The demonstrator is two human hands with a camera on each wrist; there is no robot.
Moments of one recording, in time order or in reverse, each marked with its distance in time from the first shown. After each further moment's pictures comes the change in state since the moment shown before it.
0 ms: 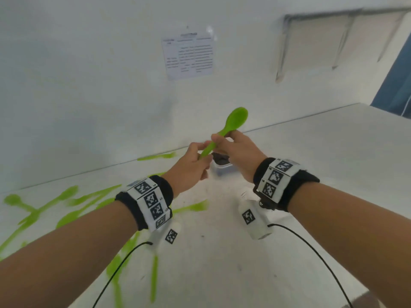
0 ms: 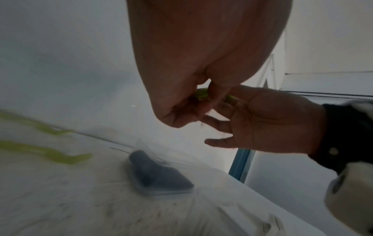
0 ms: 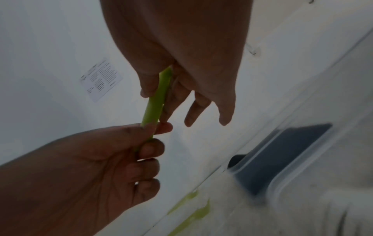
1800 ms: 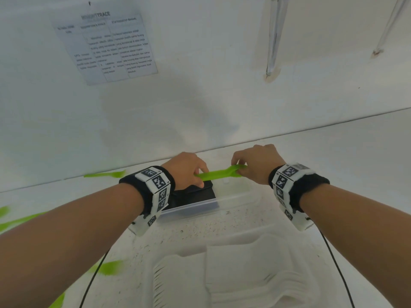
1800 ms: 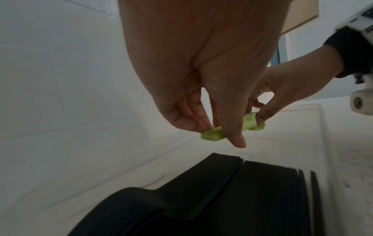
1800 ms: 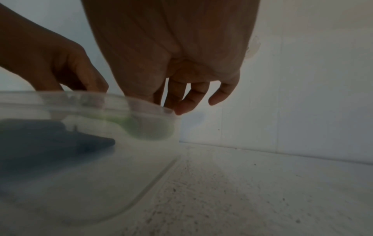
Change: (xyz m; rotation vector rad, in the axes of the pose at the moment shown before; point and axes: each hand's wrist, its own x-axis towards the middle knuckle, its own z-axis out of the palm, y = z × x) left_hand 0.255 0.006 0.110 1.038 -0.249 -0.150; right_hand 0.212 0.078 -0.259 -1.403 -0.321 -0.264
